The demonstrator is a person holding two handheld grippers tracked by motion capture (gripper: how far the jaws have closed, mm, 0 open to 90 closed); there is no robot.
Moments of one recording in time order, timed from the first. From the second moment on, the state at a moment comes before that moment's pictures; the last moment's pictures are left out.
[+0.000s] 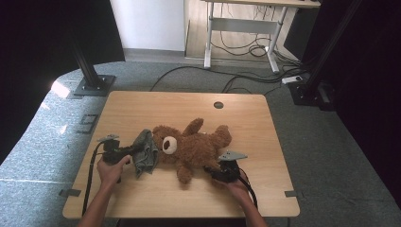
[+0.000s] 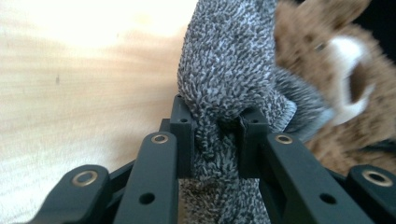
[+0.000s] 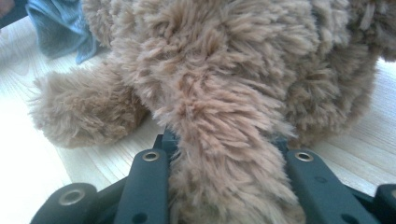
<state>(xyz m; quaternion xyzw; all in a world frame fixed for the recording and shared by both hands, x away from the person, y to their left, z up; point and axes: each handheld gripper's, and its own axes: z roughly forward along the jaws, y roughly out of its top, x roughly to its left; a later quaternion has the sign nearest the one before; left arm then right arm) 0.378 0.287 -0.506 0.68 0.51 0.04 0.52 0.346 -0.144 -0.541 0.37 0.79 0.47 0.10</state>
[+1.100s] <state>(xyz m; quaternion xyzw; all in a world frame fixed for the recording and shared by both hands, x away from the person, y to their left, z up) 0.434 0.197 -0.457 0.74 0.48 0.04 0.47 0.344 -0.141 -0.544 0.36 0.80 0.46 0.10</state>
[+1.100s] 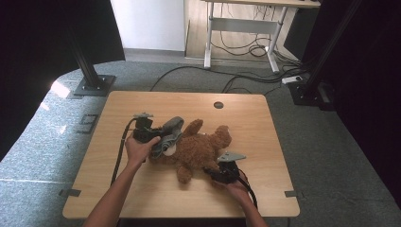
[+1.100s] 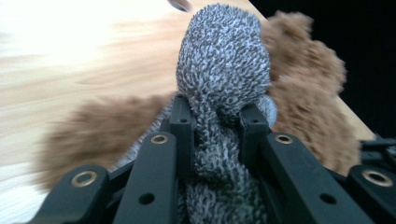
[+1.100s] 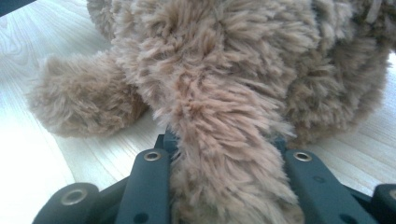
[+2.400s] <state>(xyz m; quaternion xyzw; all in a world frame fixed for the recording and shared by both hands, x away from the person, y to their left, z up) 0.398 0.257 -0.455 0.69 0.48 0.02 0.54 0.344 -0.143 -0.547 0.38 0.80 0.47 0.09</state>
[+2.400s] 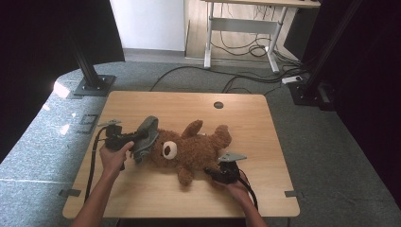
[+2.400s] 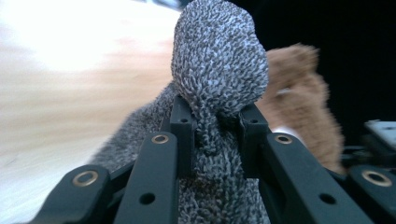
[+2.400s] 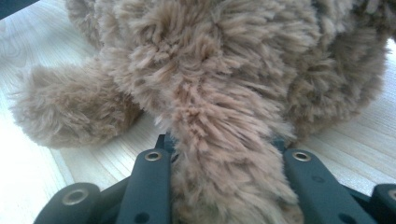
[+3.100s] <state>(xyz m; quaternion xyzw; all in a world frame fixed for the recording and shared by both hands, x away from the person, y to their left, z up) 0.392 0.259 -0.508 0.71 0.53 0.02 0.47 0.344 -0.142 -0.546 0.37 0.80 0.46 0.09</state>
